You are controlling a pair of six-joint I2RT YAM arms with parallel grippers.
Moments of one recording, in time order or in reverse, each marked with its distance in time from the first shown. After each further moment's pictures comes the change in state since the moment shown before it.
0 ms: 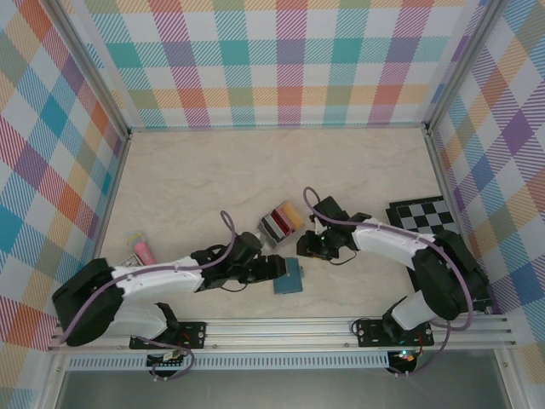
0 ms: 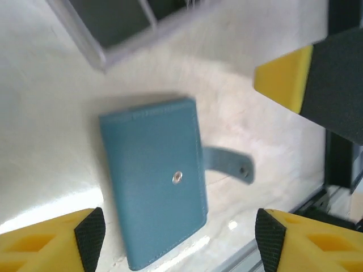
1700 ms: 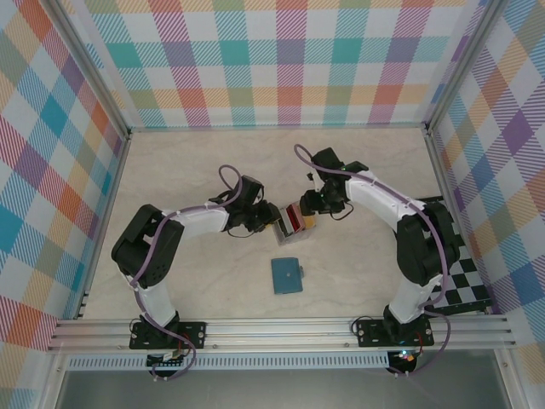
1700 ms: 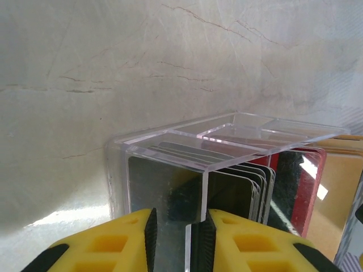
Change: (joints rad) left arm 0.317 0.620 0.463 0.018 0.200 0.033; right arm -0.119 0.334 0.501 -0.301 0.114 -0.363
